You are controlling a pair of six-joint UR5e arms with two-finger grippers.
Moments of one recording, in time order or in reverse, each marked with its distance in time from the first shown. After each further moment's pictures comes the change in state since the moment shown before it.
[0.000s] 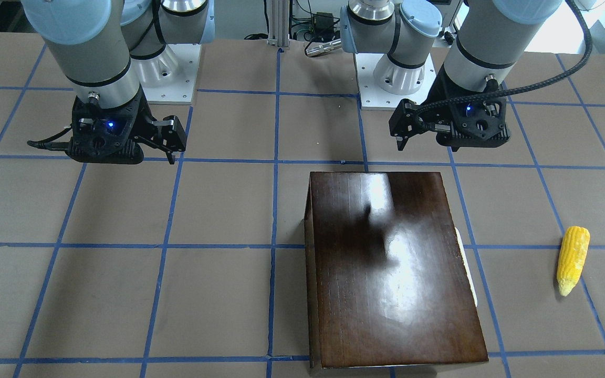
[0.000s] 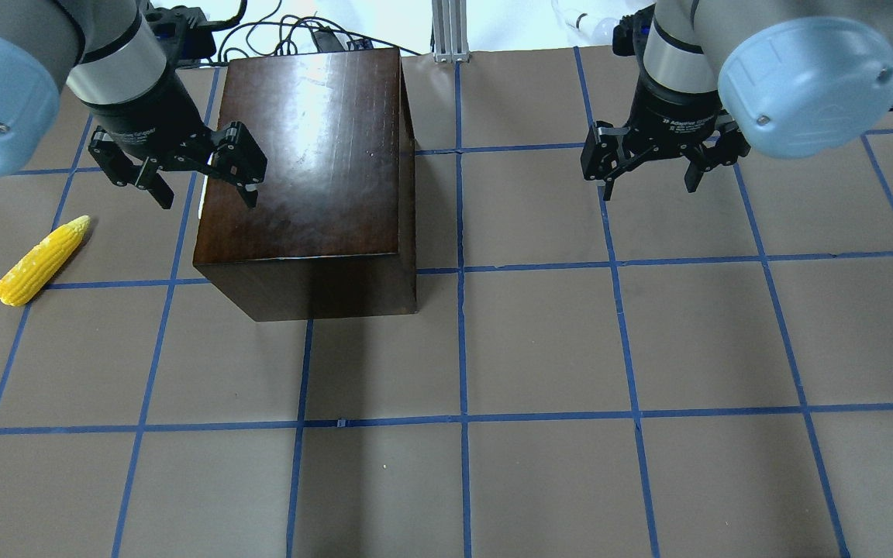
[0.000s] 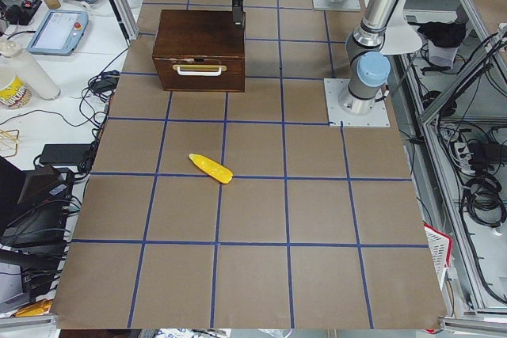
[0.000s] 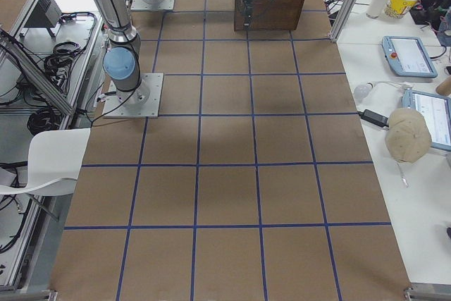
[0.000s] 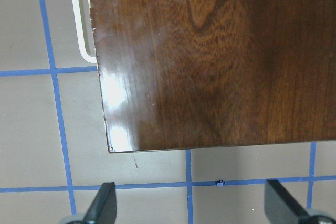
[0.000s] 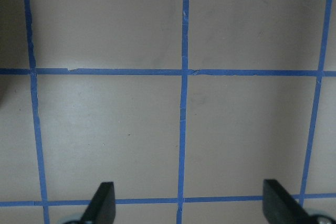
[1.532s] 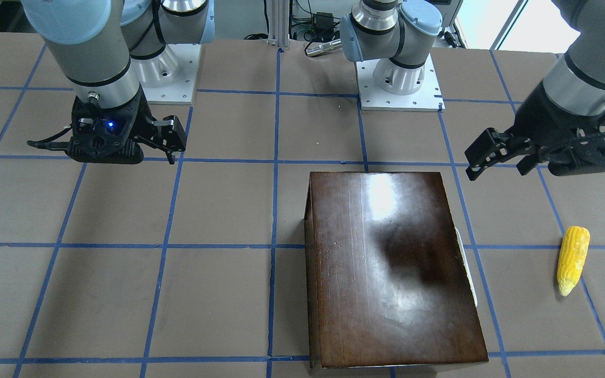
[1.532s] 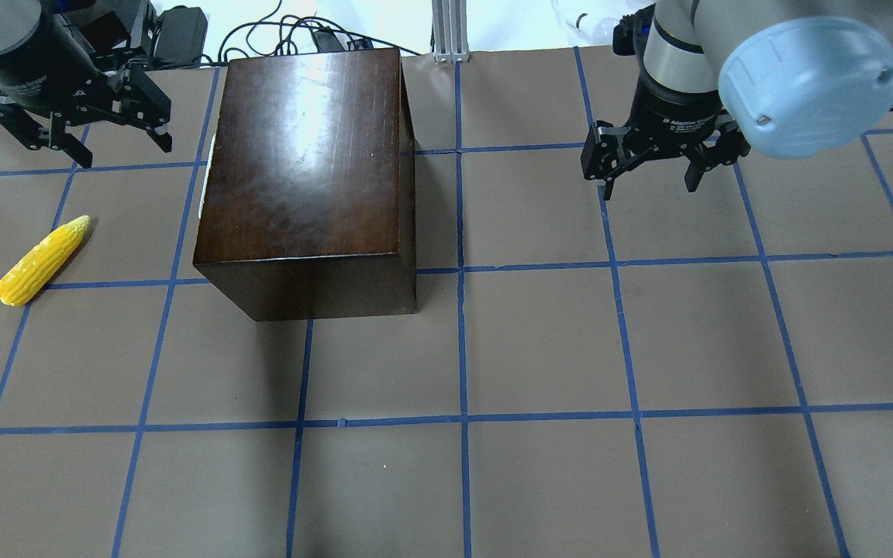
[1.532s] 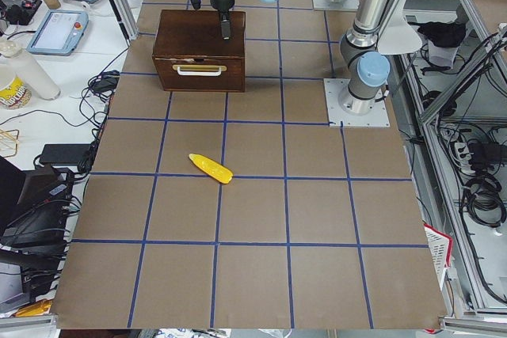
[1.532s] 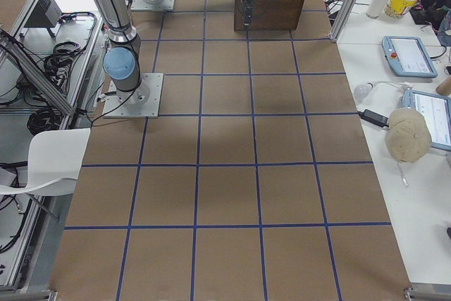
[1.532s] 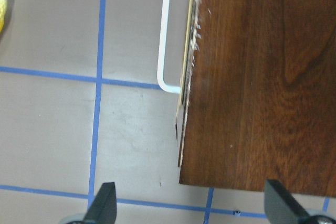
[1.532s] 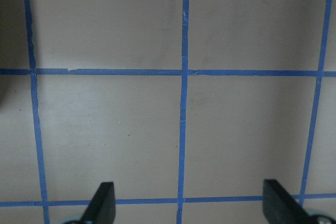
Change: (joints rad) left arm 0.237 -0.082 0.099 0.047 -0.070 0.080; right arm 0.000 -0.001 0.000 -0.001 0.000 0.000
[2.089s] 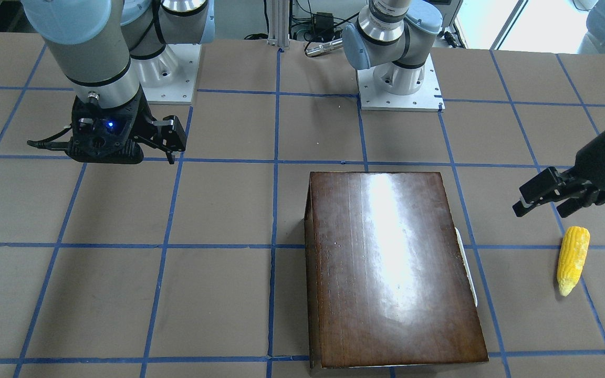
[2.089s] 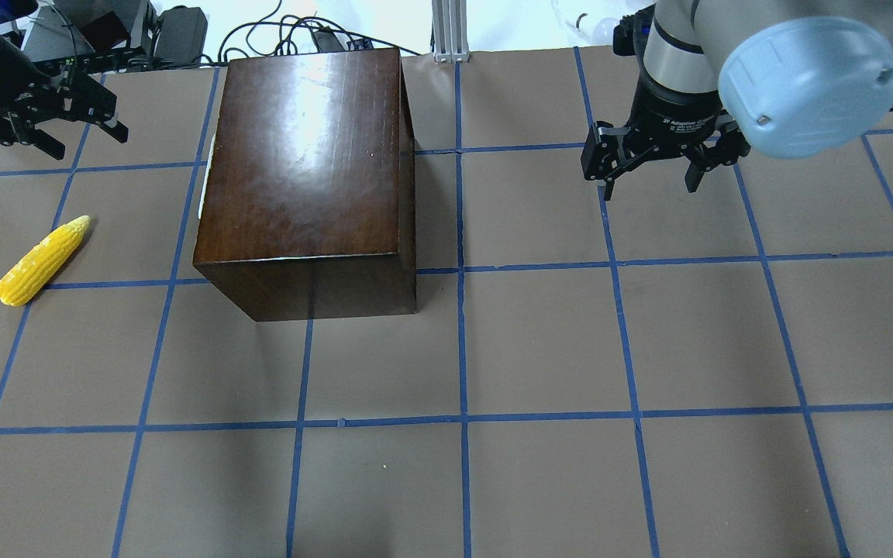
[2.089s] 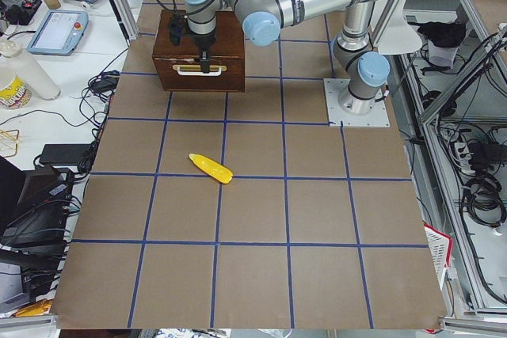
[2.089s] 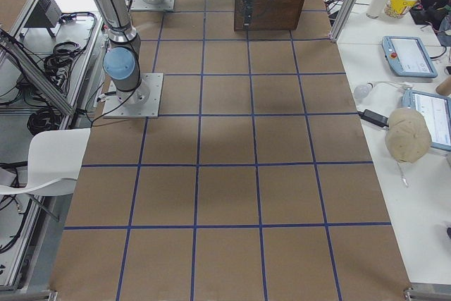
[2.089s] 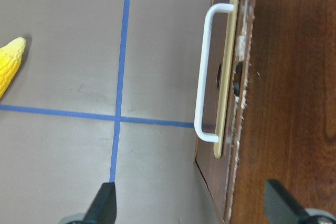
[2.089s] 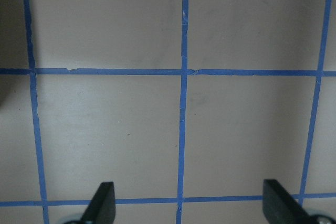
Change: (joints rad) left arm 0.163 -0.117 0.006 0.098 -0.151 0.244; right arm 0.000 0.000 0.000 0.001 -0.001 0.000
